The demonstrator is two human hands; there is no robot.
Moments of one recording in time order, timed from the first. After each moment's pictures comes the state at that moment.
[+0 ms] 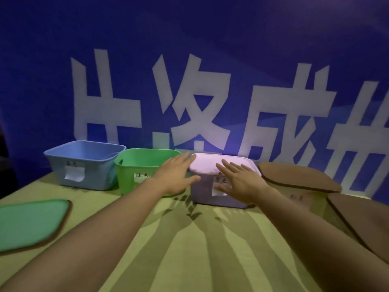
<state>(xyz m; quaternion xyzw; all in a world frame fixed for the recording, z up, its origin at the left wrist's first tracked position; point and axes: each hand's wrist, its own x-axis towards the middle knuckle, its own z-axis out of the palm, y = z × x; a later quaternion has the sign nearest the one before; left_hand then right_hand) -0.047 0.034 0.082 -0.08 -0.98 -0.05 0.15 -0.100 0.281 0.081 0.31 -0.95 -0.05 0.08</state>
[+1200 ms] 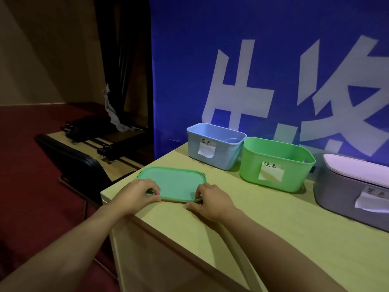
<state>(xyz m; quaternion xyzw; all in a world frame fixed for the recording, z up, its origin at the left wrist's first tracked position) 0.264 -0.328 -0.036 0.21 -0.95 -0.19 0.16 0.096 -0.107 -0.023 0.48 -0.87 0.10 0.00</state>
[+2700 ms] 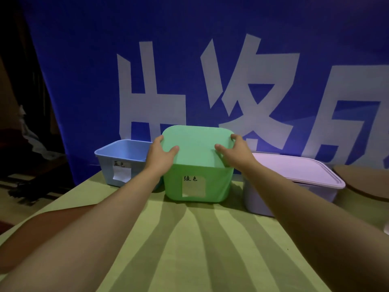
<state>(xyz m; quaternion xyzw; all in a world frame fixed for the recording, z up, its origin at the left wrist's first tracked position) -0.047 -0.135 0.085 0.18 -0.79 -0.50 0.32 -0.143 0.070 0.104 0.16 -0.84 0.51 0.05</state>
